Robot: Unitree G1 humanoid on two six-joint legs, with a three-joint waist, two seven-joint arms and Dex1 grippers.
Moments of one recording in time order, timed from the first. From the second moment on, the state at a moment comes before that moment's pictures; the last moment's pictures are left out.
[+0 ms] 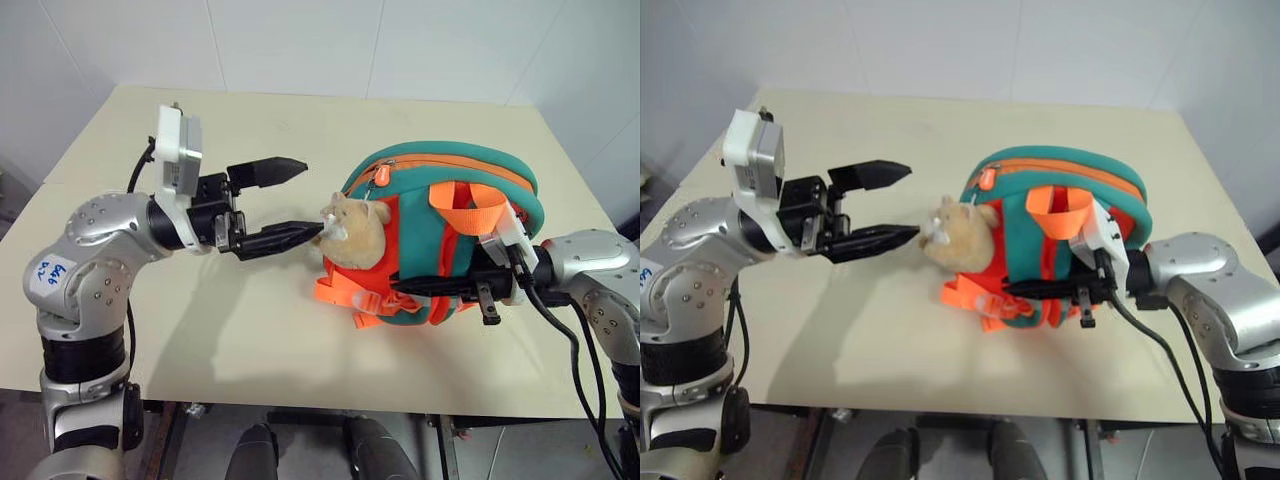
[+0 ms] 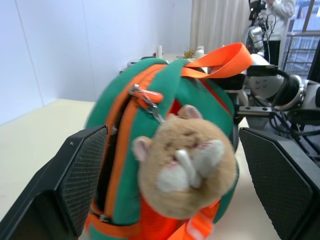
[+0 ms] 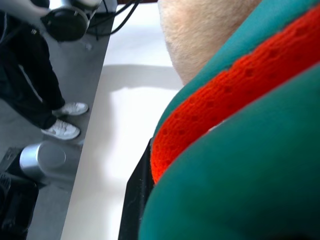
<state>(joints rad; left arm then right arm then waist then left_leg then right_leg) -0.65 0.57 0.21 -0.39 -0.79 0.78 -0.89 -0.49 -0.86 -0.04 -0.35 0.70 0.63 1.23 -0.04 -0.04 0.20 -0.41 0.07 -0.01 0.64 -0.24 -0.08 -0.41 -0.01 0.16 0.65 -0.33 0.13</state>
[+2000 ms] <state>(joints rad) -0.95 0.88 -0.06 -0.04 -0.62 0.74 -1.19 -0.16 -0.67 -0.21 -0.55 0.91 0.57 0.91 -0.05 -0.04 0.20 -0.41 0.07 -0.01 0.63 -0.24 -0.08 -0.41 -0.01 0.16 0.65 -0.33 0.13</state>
